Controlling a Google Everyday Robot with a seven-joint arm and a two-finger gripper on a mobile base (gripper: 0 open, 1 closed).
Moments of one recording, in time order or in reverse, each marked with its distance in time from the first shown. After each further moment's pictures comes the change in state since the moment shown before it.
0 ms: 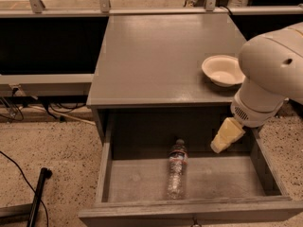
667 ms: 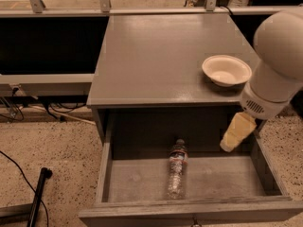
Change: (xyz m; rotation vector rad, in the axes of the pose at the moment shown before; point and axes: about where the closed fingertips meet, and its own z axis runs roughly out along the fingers) arm 0.006 -0.008 -0.039 -0.007 -0.037 -0.206
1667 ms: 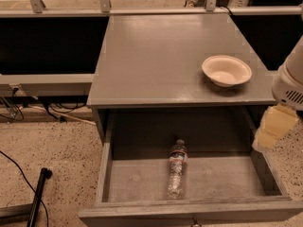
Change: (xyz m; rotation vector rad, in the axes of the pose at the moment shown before) arm 0.027 -0.009 -0.060 0.026 -0.010 -0.194
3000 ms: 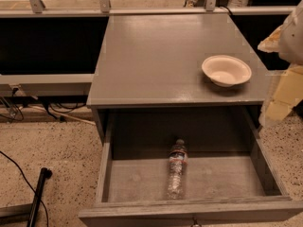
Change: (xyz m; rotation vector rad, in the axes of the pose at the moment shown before) arm -0.049 0.004 -0.086 -0.037 -0.235 -0.327
